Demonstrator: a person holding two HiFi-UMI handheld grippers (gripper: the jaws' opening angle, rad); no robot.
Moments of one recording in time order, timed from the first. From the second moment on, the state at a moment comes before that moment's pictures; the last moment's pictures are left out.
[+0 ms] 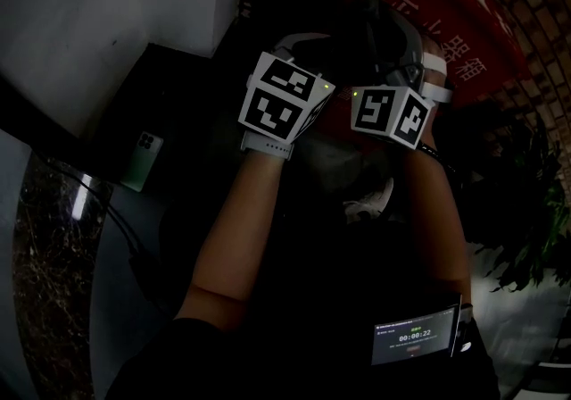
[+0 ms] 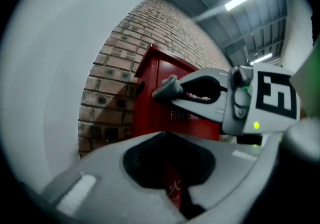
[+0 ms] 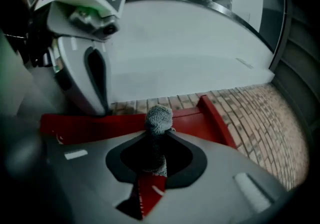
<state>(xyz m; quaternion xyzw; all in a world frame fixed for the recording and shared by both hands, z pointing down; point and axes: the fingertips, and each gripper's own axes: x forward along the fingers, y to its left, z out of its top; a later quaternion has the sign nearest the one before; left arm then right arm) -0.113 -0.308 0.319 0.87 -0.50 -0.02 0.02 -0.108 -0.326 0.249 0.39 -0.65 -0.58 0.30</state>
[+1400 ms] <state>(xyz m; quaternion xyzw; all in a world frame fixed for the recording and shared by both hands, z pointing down) -0.108 -0.326 0.557 0.80 -0.54 0.19 0.20 -0.110 -0.327 0.562 0.27 -0.74 -0.47 0.41</state>
